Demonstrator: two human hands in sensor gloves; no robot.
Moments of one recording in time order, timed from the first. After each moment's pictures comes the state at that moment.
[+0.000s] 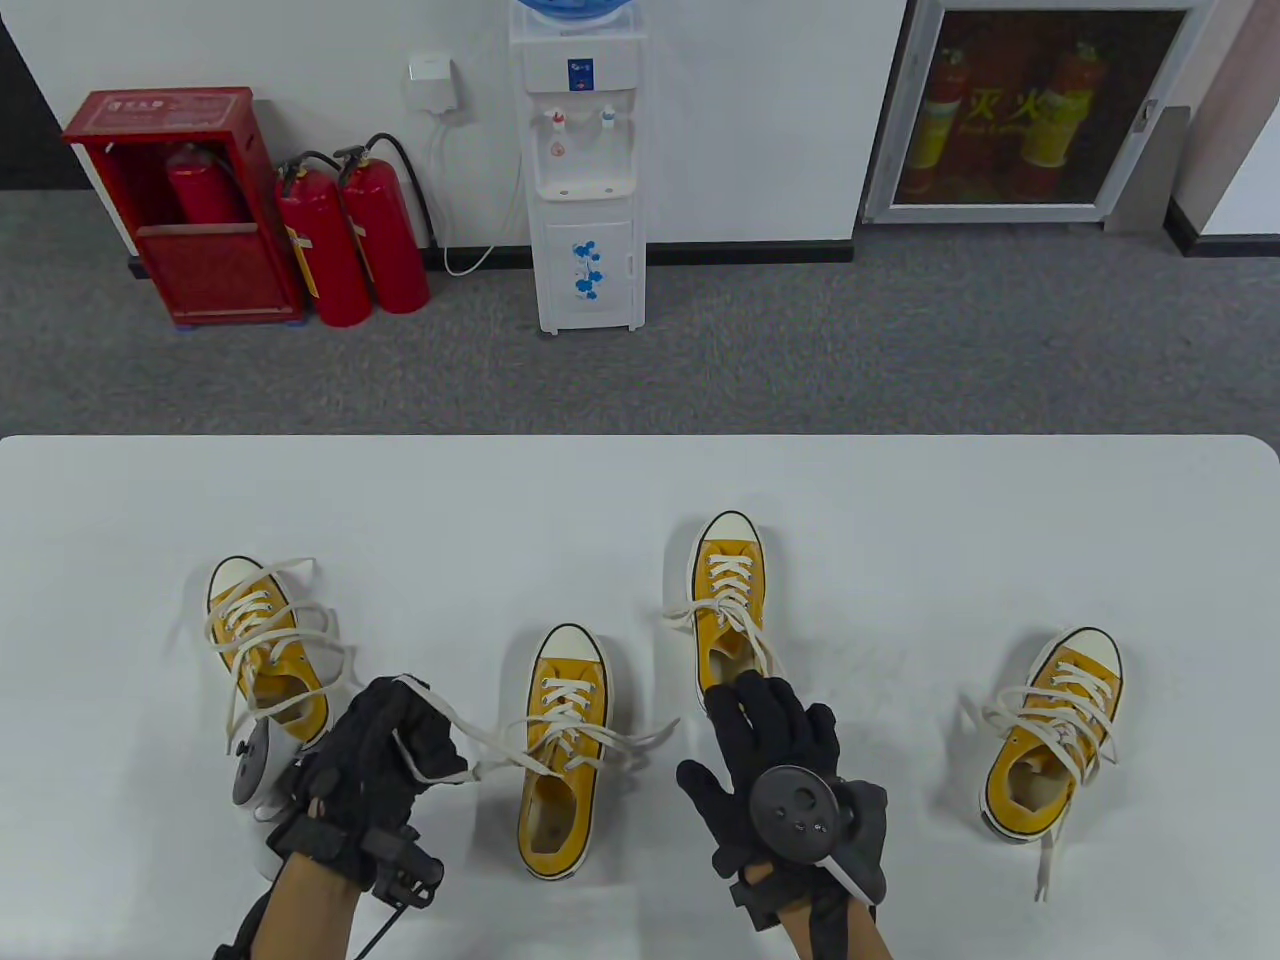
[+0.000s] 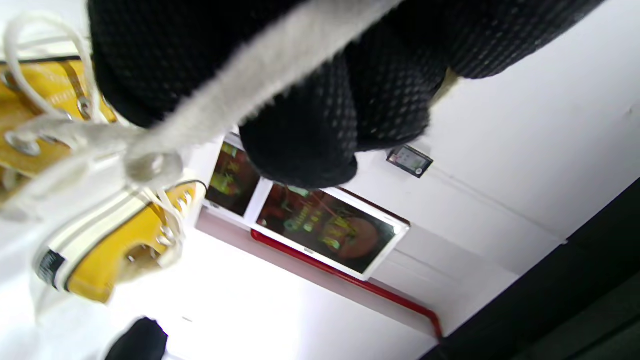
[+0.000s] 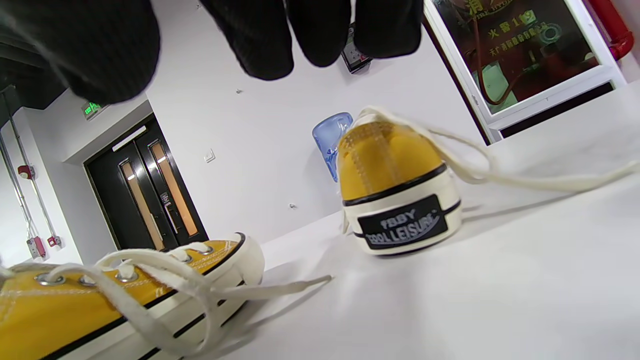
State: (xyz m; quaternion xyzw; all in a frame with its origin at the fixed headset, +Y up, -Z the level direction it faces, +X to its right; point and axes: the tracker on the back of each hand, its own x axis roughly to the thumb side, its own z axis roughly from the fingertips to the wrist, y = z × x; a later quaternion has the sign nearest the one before) left_hand -0.278 -0.760 -0.286 -0.10 -0.04 0.86 0.50; right_hand 0.108 -0.737 -0.259 0.09 -0.14 0.95 0.25
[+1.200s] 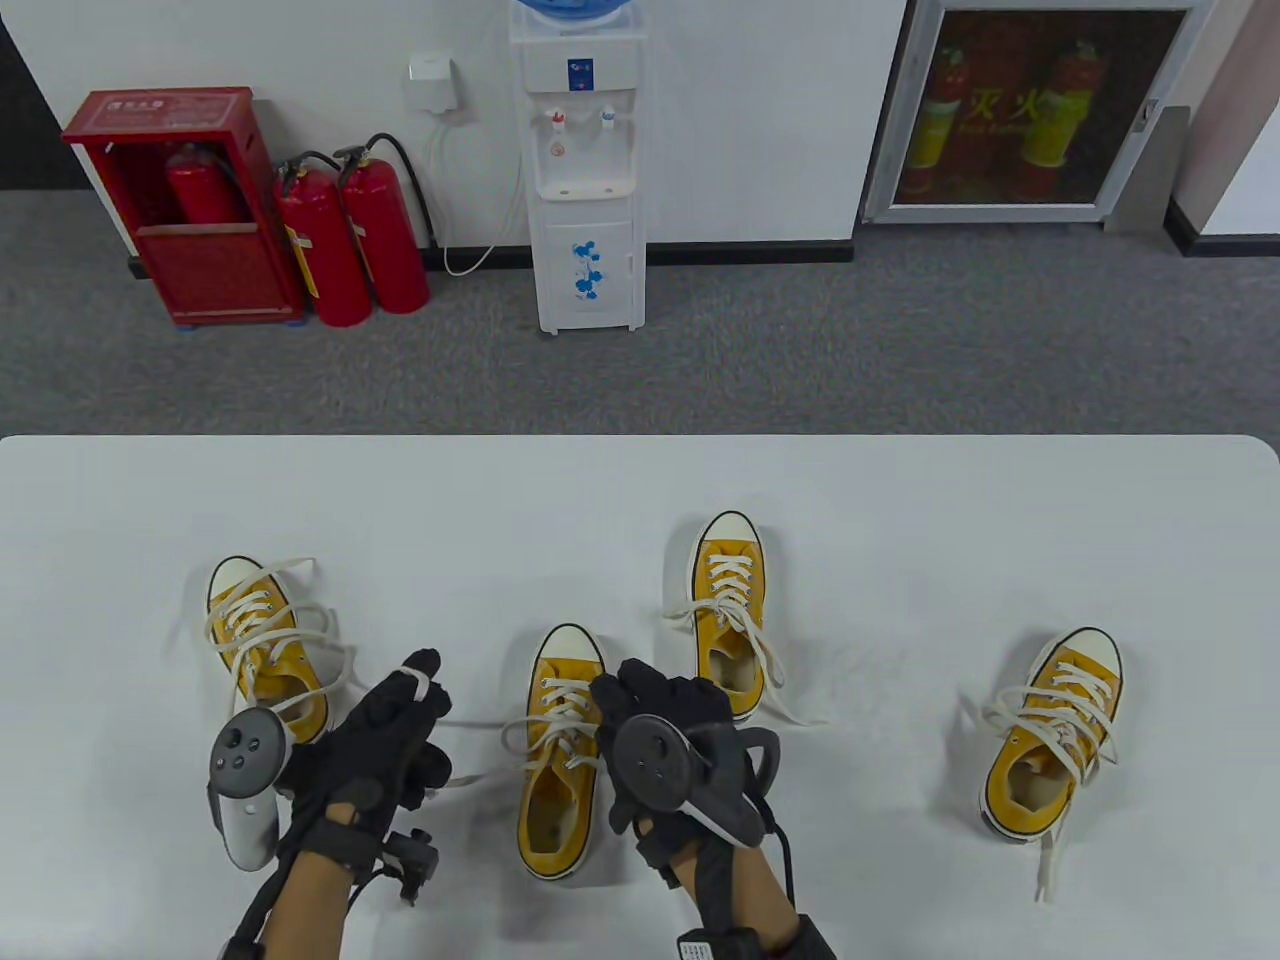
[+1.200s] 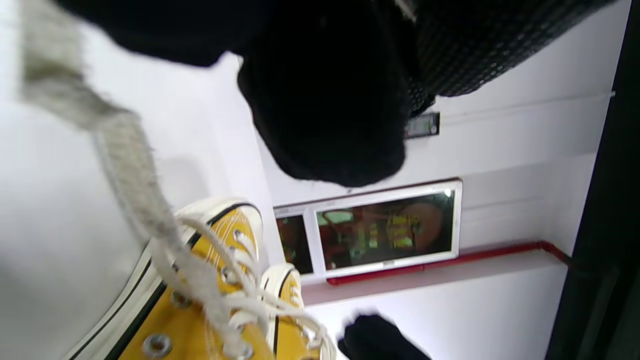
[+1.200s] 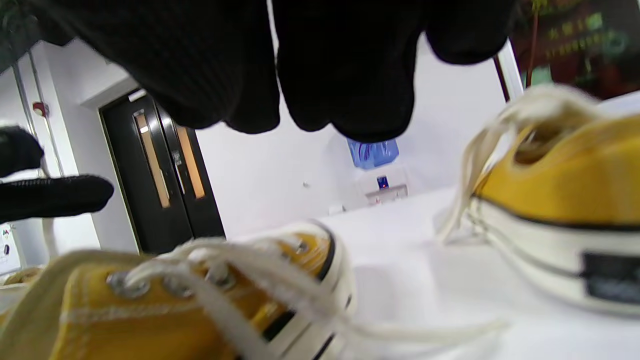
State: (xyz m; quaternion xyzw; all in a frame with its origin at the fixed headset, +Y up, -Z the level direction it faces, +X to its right) left_hand -0.297 -0.758 -0.294 -0.03 -0.05 0.65 0.76; right_hand 0.006 -0.702 -0.292 0.12 -0.10 0.97 0.18
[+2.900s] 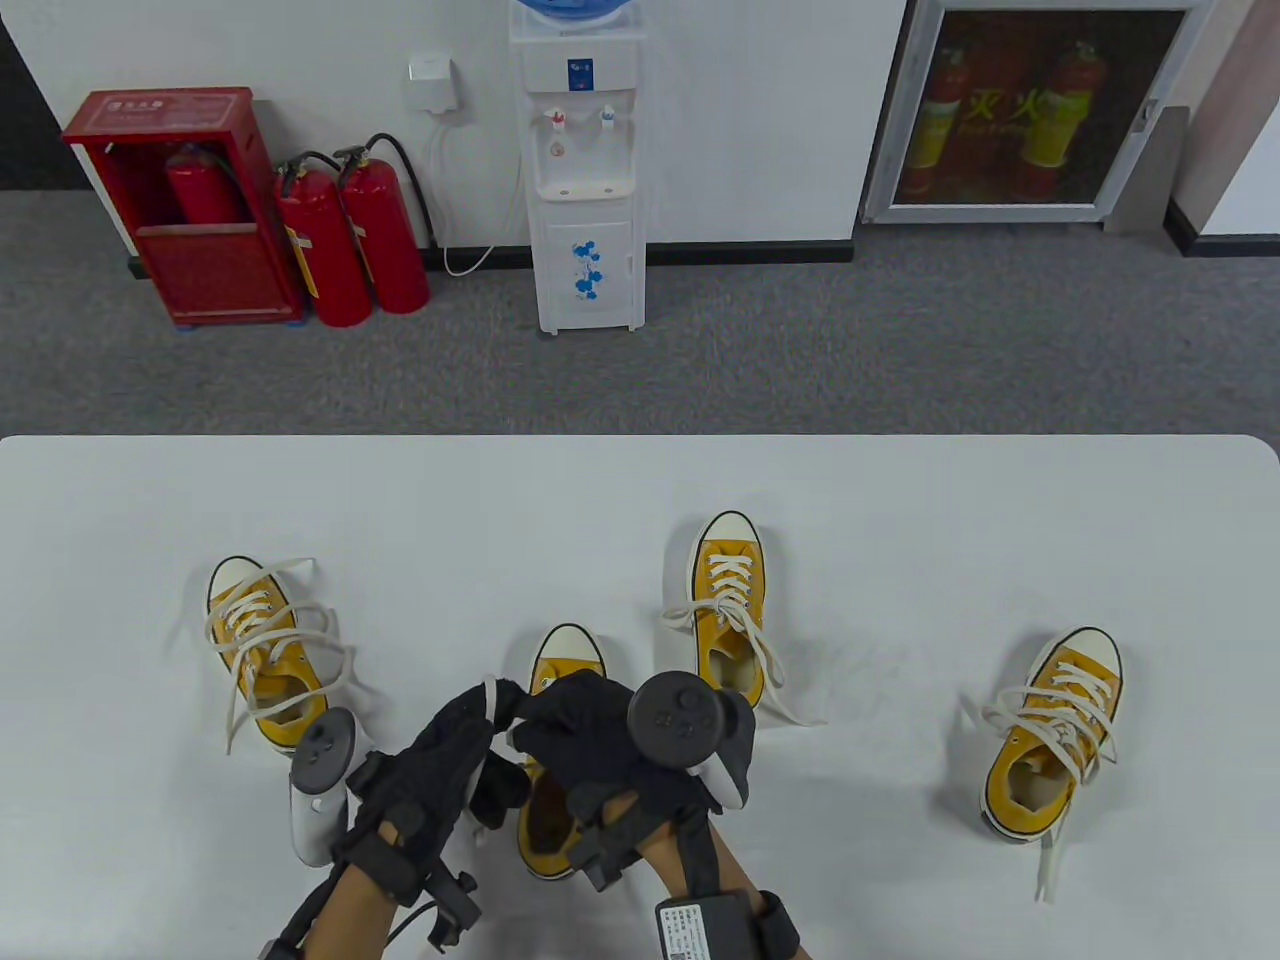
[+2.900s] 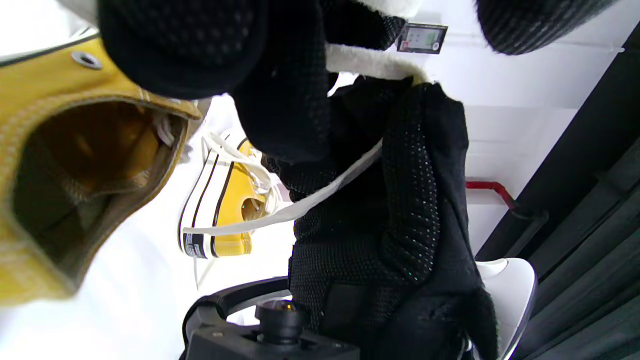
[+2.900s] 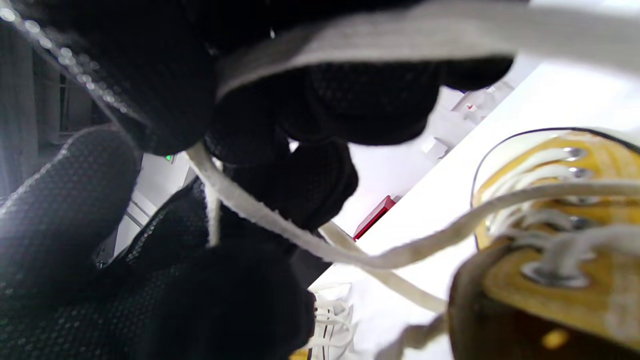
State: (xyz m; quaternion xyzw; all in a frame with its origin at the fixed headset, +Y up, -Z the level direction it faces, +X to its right) left_hand -0.234 -0.760 -0.285 -0.14 -0.15 0.70 0.68; right_hand -0.008 -0.694 -0.303 0.20 -0.03 0.86 0.47
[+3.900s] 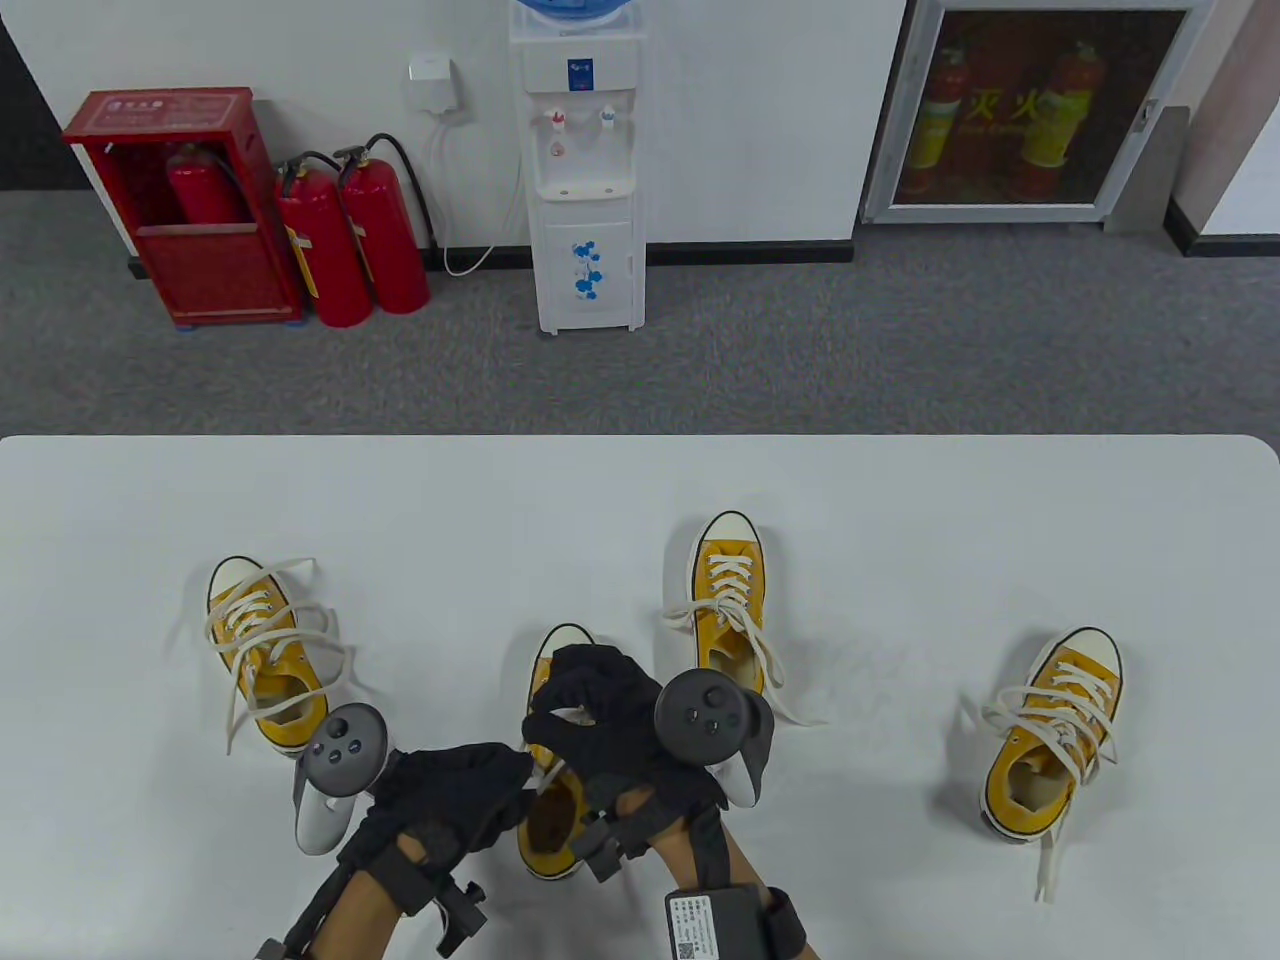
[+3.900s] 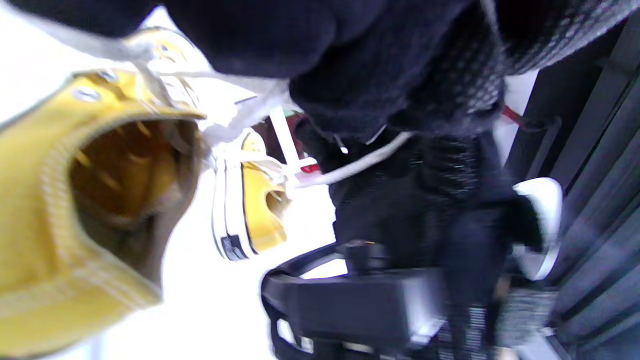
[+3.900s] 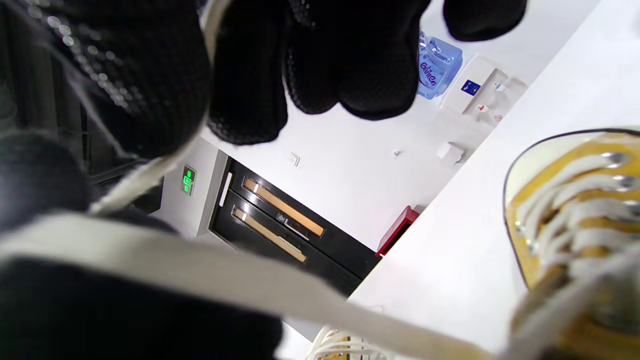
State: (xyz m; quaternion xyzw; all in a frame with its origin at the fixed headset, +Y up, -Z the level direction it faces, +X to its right) left_hand -0.223 -0.737 -0.282 -0.13 -0.22 0.60 0.76; right_hand 0.005 -0.699 -0.308 0.19 -0.05 0.83 0.53
